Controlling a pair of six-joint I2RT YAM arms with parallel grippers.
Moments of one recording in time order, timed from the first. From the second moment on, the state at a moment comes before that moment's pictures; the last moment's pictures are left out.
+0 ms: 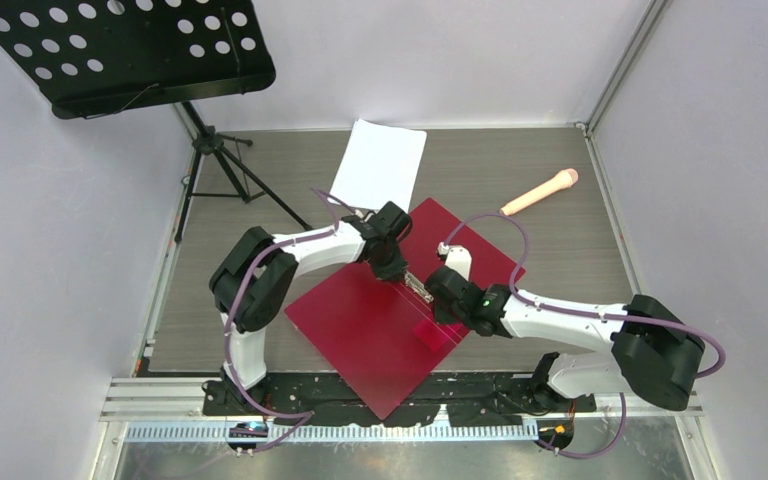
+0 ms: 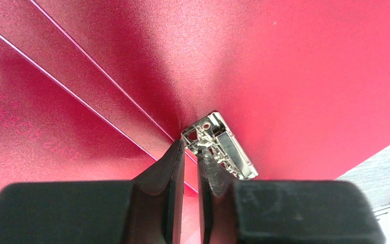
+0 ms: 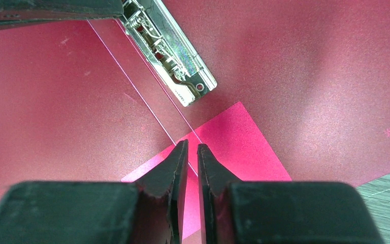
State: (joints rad) left arm -0.78 1.91 1.26 -0.49 0.00 -1.06; right arm 0.96 1.27 0.58 -0.28 0.34 0.79
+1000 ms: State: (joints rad) left arm -0.81 1.95 1.36 -0.75 -0.13 -1.07; right arm 1.05 1.27 0.56 -0.03 0.39 0.73
